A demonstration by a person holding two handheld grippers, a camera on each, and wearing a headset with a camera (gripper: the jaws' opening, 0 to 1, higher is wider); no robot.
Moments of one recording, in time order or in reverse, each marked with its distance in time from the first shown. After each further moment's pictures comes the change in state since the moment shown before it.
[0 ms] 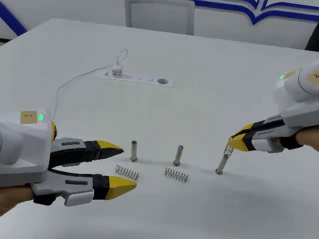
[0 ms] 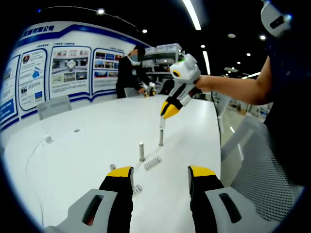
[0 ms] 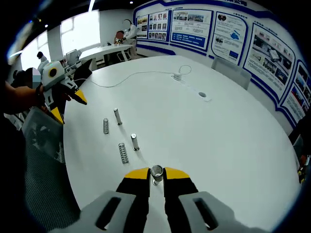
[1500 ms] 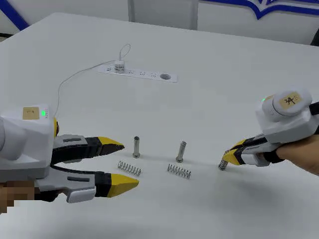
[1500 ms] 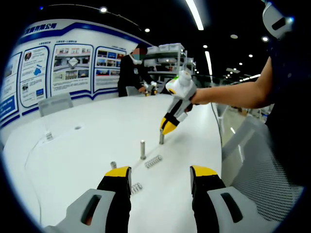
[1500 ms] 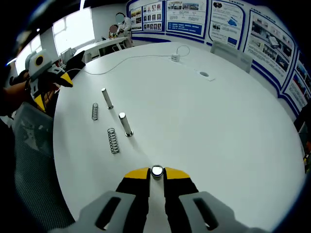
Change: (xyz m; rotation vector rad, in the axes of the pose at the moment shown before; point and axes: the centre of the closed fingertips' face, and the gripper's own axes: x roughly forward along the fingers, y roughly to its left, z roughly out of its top) left arm 0.000 0.002 -0.004 -0.020 0.005 0.009; right arm 0.045 -0.001 -0.043 0.061 0.077 0.016
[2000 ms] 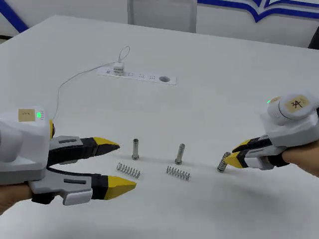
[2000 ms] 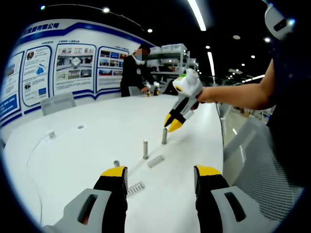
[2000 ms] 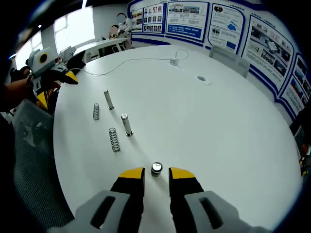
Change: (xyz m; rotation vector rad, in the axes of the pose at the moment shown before) left arm -0.004 0.004 0.000 -0.012 -0.004 0.023; right arm -0.017 0.000 0.003 -0.029 -0.018 -0.036
